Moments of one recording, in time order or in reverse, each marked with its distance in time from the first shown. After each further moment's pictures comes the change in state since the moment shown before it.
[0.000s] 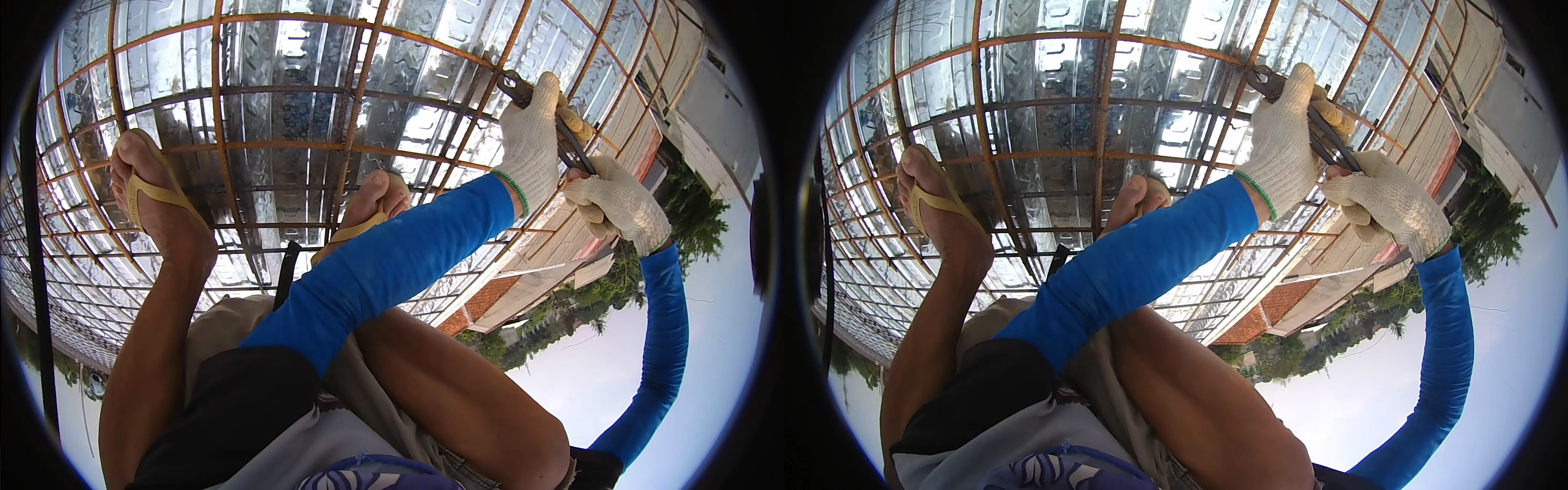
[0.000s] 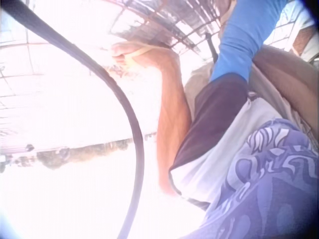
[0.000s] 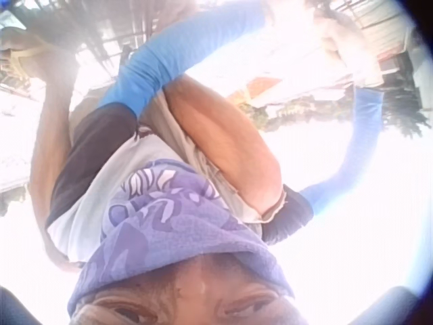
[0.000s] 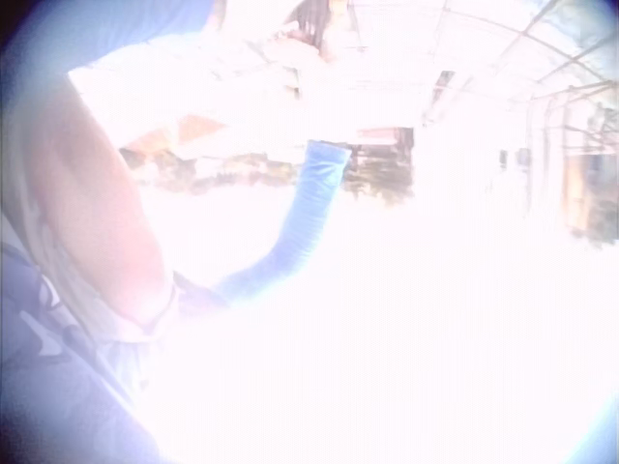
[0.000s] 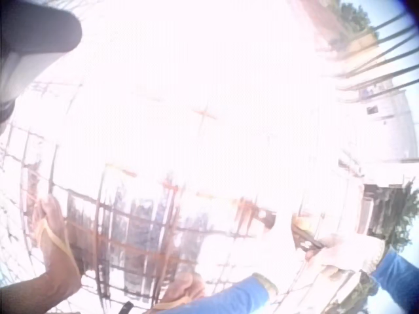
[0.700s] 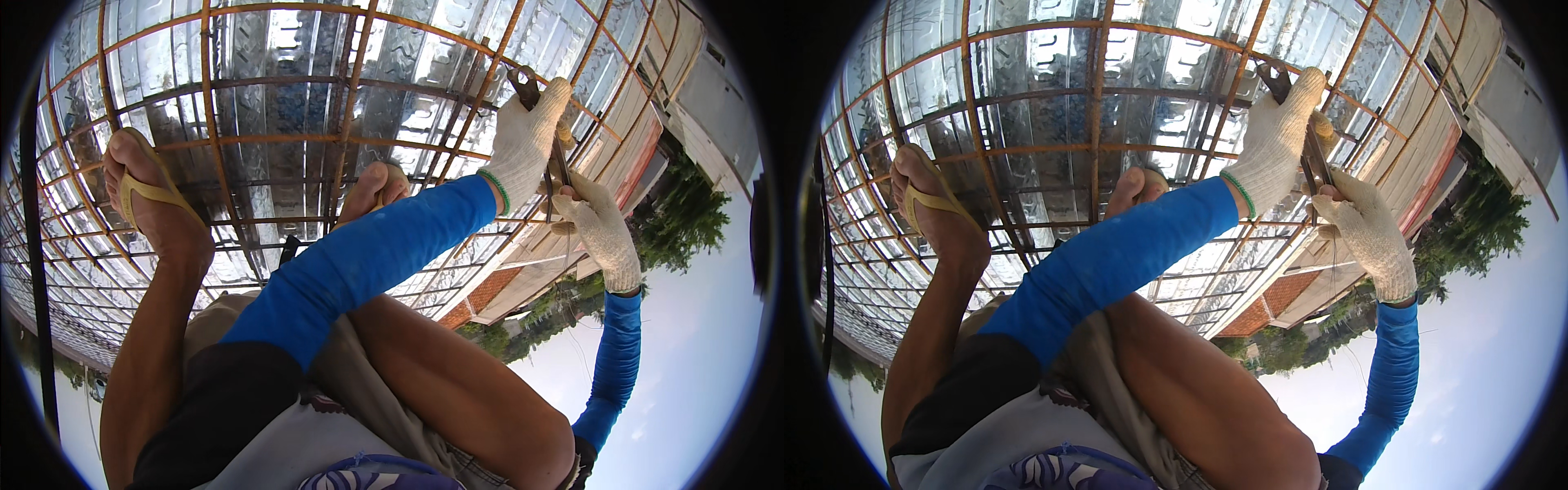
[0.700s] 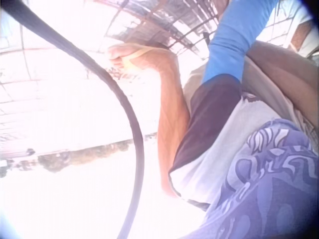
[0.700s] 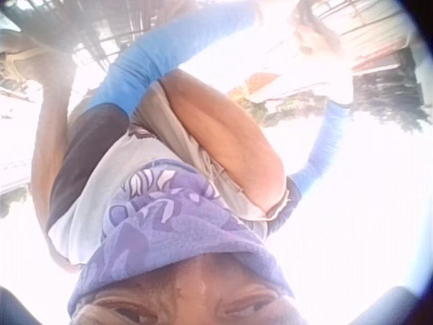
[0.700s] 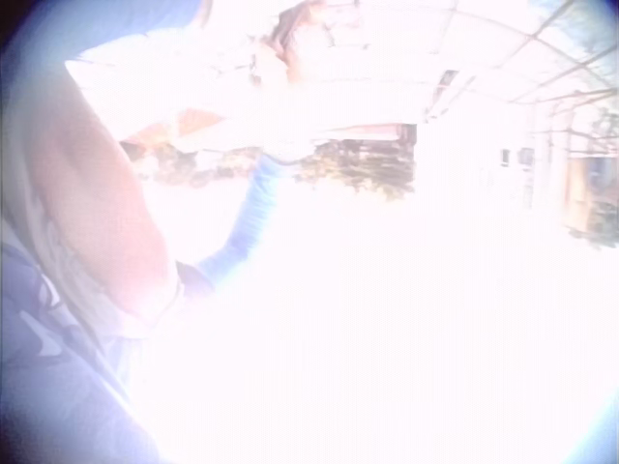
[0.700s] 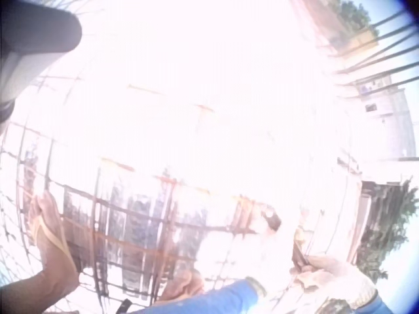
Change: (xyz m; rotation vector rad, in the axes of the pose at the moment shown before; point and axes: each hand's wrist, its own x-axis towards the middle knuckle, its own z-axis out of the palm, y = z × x) left_hand -0.009 0.002 -0.032 0.552 -0.043 0.031; right_hand 0.008 0.074 0.046 0.056 0.178 -0.273
